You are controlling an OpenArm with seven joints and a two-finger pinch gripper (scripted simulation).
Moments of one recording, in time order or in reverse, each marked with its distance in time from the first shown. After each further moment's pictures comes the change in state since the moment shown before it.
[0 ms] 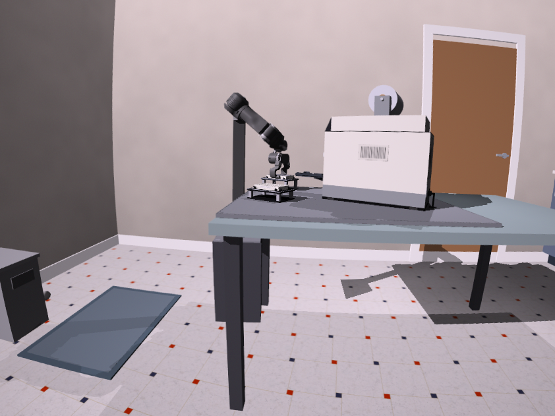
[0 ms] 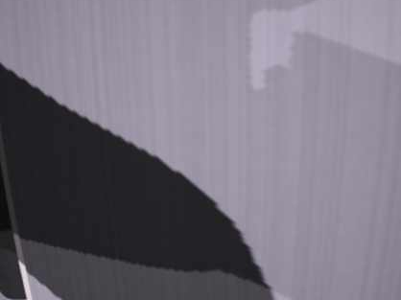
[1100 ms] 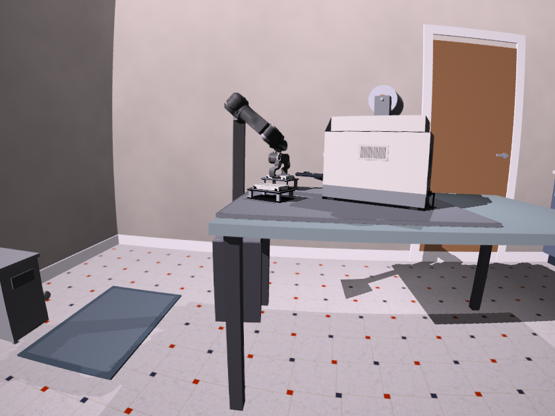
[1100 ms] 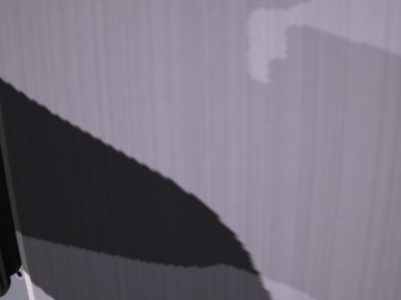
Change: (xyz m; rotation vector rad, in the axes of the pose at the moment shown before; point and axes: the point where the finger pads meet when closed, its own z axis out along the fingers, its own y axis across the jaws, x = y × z) arm 0.000 0.000 0.000 0.000 0.000 0.000
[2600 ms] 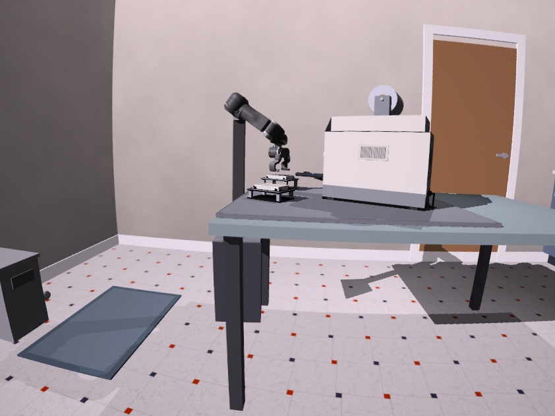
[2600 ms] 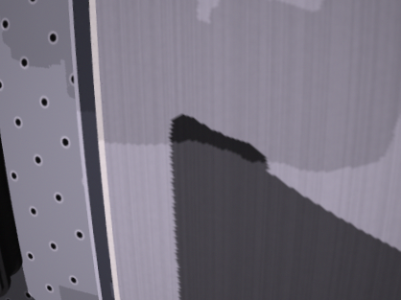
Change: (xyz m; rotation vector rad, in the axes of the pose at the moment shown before) arm 0.001 0.001 -0.031 -0.004 -0.001 -0.008
